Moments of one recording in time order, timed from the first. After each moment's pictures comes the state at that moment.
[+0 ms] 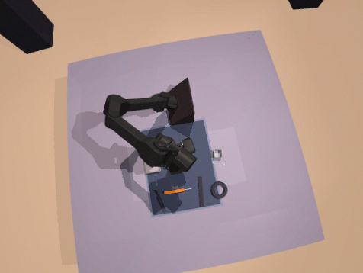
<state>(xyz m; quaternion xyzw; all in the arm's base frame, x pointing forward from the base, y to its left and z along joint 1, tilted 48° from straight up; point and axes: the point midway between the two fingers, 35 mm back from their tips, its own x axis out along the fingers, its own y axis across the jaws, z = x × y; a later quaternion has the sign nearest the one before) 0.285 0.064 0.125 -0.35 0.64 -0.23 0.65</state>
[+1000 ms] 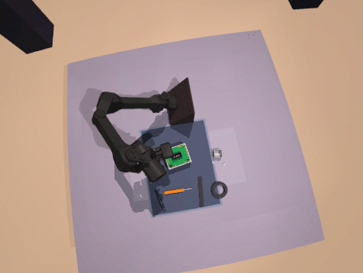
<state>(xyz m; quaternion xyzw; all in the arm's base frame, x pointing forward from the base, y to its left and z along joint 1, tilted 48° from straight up) 0.279 -0.013 0.173 -0.33 0.66 -0.23 0.63</state>
